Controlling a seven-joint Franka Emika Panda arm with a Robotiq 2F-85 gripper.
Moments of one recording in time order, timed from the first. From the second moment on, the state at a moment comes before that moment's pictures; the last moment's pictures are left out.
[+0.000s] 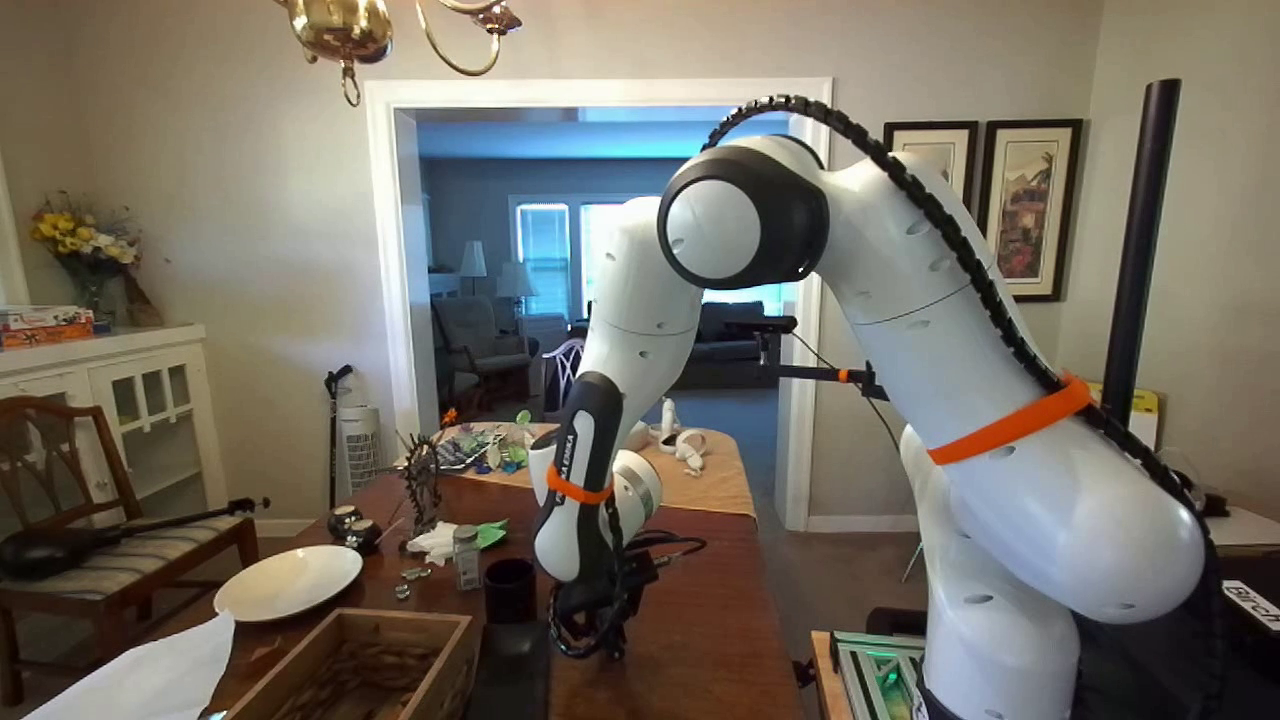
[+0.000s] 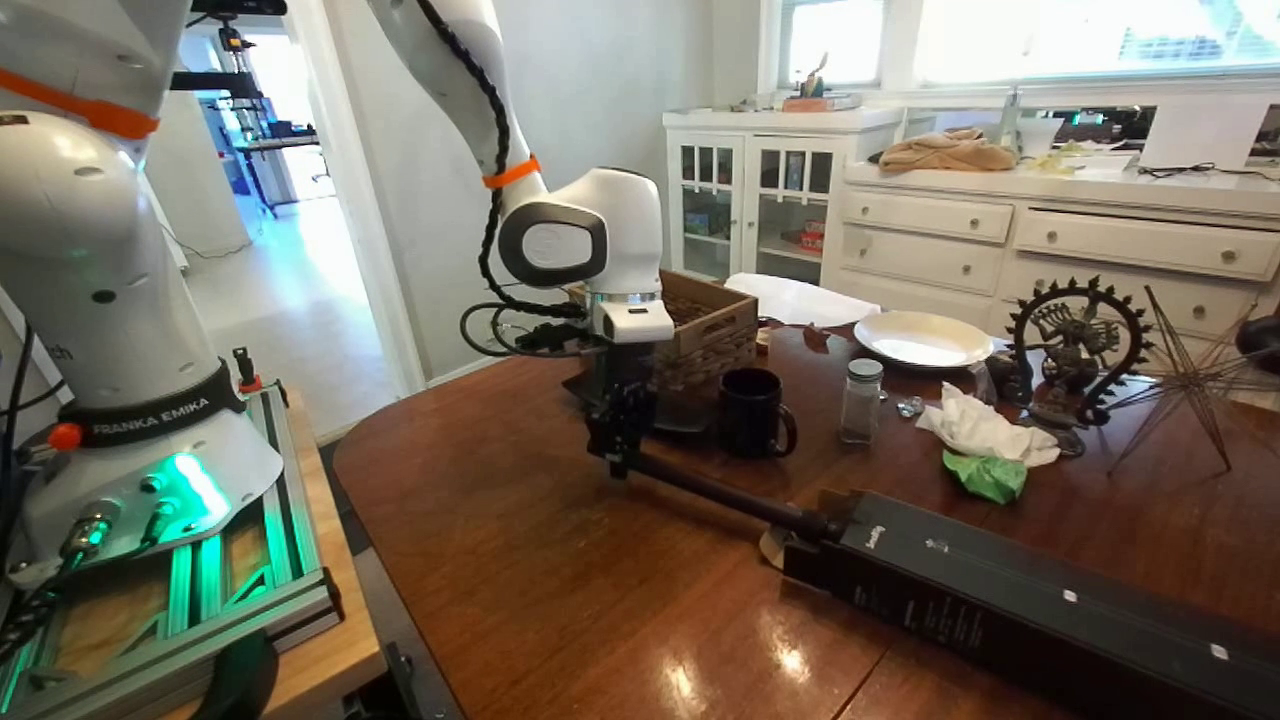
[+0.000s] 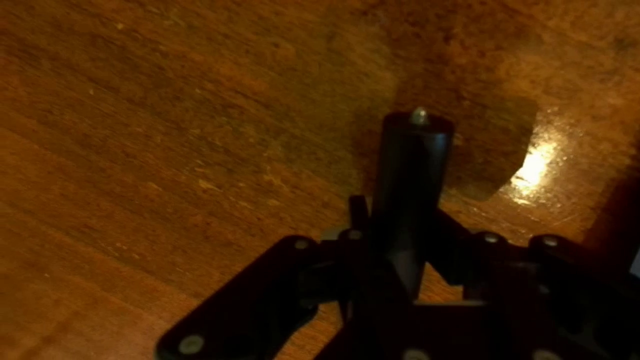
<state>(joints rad) 0.15 0.51 -0.53 -2.39 0.08 2.74 0.68</state>
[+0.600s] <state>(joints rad) 0.15 0.51 -0.53 -2.39 0.01 2.74 0.71</state>
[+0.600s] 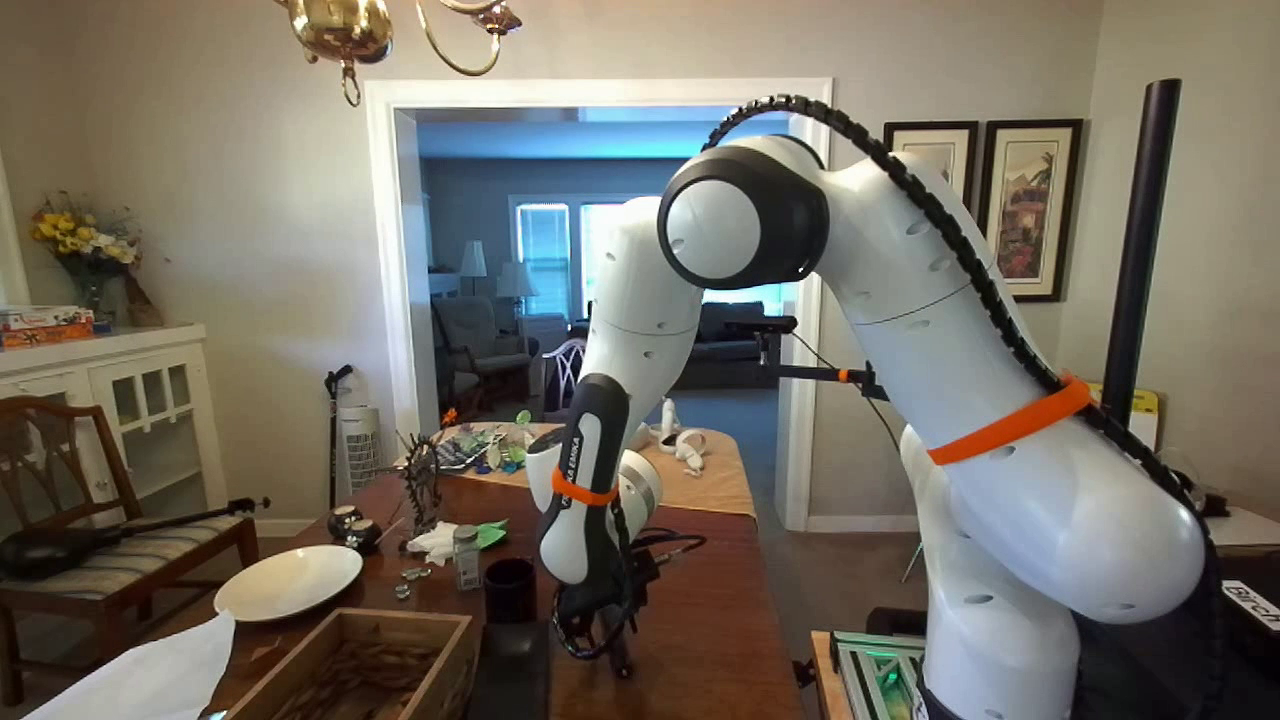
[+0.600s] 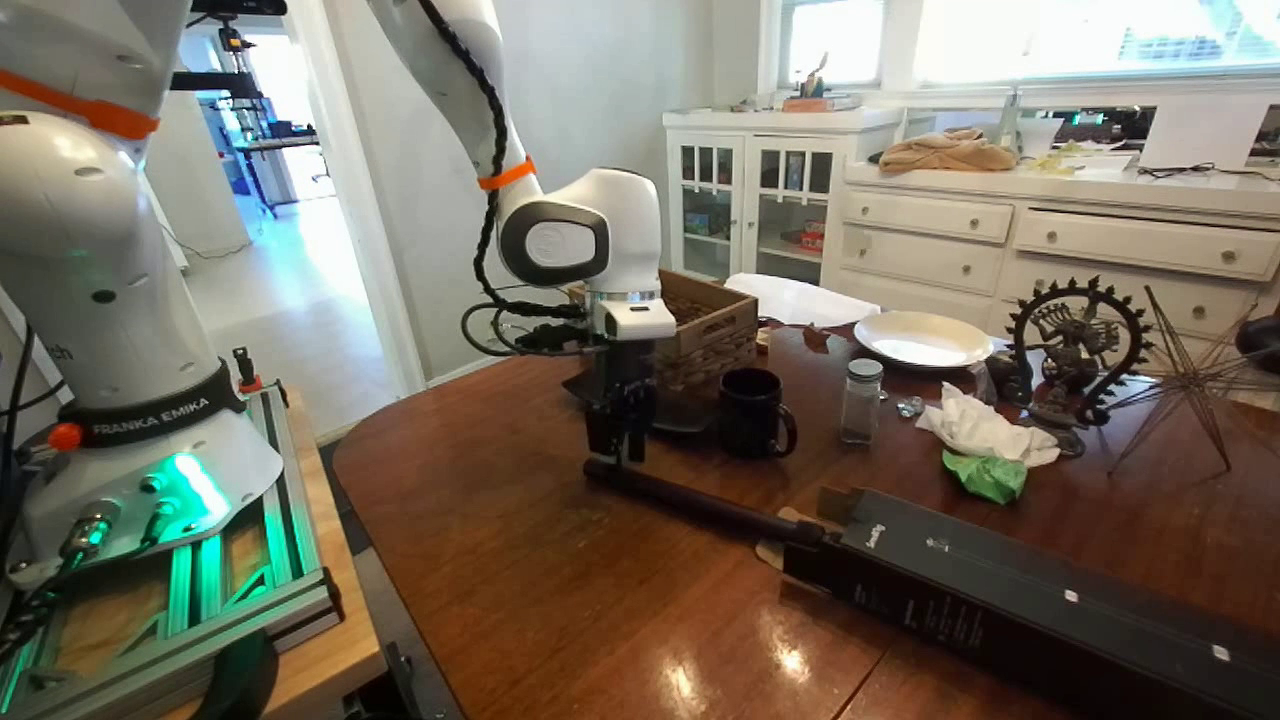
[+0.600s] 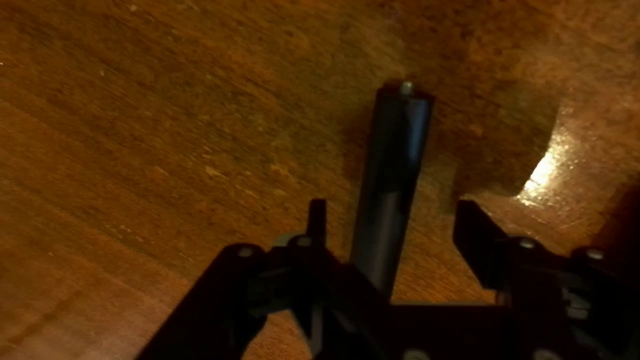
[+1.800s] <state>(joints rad) -0.11 0.59 -0.43 -2.44 0.10 3.29 0.38</state>
